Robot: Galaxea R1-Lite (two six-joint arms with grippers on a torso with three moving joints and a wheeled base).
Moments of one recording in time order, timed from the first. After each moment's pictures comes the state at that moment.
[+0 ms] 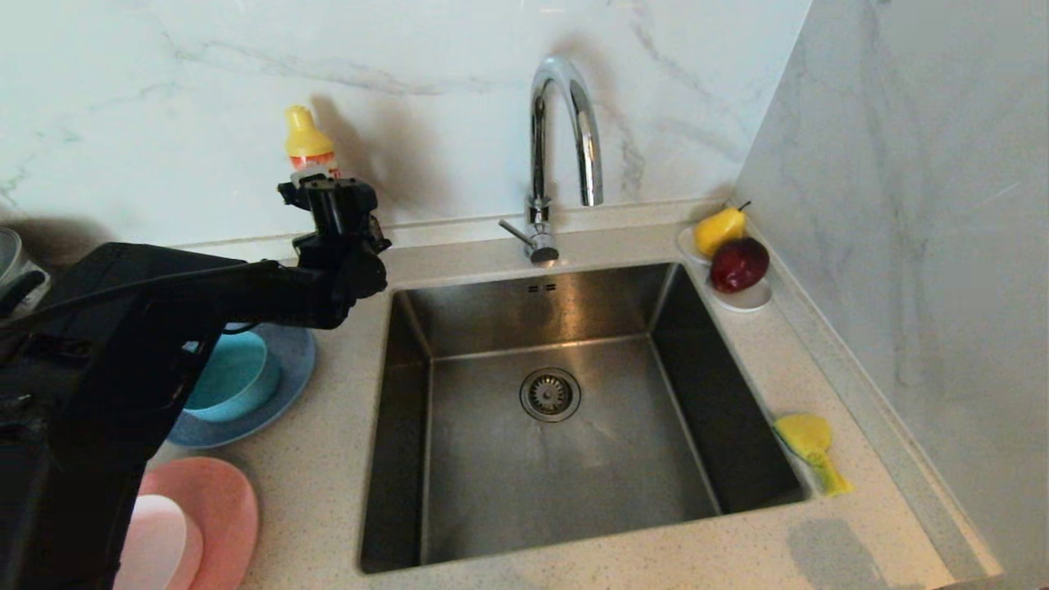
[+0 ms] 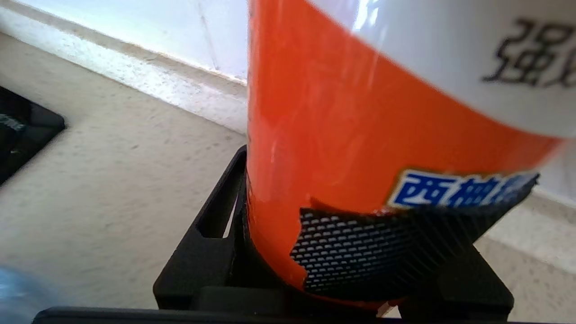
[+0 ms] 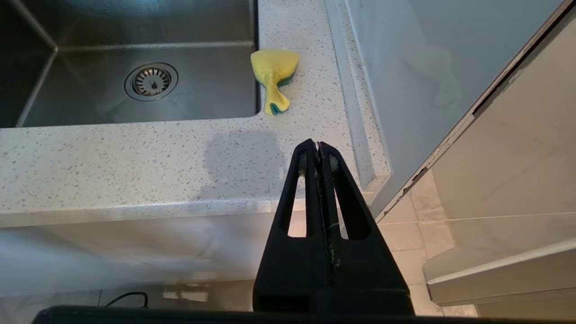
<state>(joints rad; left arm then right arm) -0.18 2.36 -1.83 -0.55 0.75 -0.16 0.00 0.00 0.00 0.00 0.00 0.01</state>
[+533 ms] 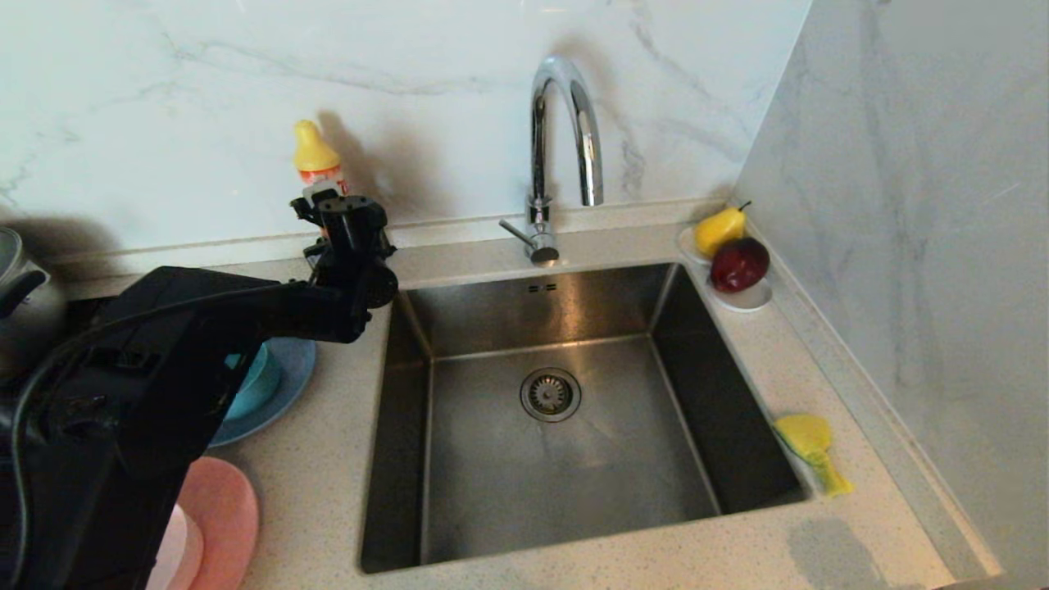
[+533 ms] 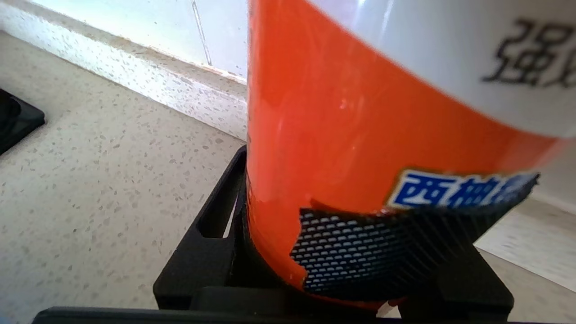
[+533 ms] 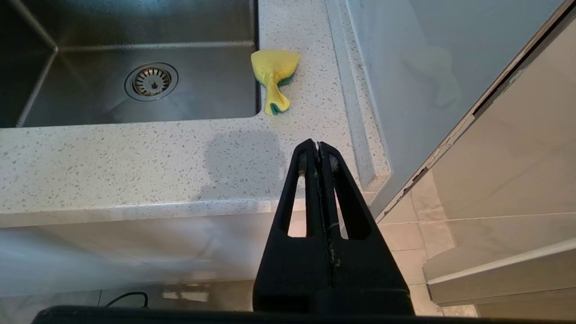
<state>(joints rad) -0.18 2.47 -1.91 -0.68 0.78 -0.11 0.00 0.00 0.00 0.00 0.00 0.01</state>
